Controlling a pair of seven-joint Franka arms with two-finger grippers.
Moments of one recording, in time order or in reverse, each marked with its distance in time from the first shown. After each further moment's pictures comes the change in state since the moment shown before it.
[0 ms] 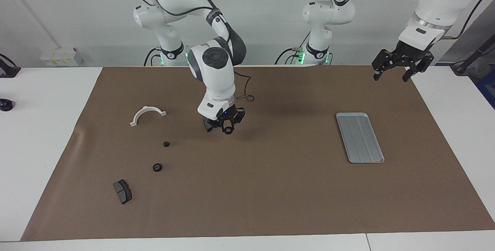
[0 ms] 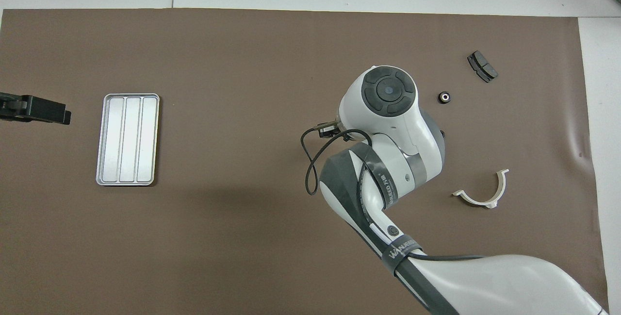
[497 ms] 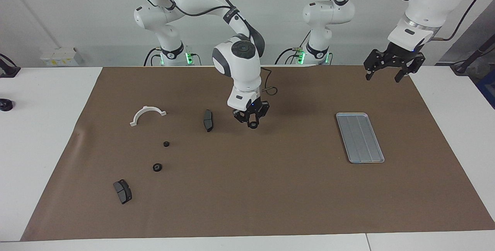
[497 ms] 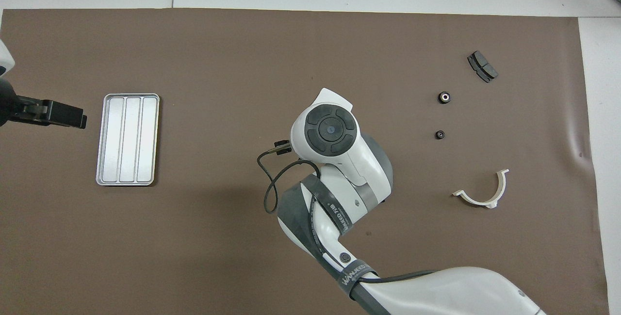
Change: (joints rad) left arm 0.143 -0.008 -0.186 -0.025 -0.001 0.001 -0.023; right arm 0.122 0.063 0.001 -0.001 0.002 0.161 0.056
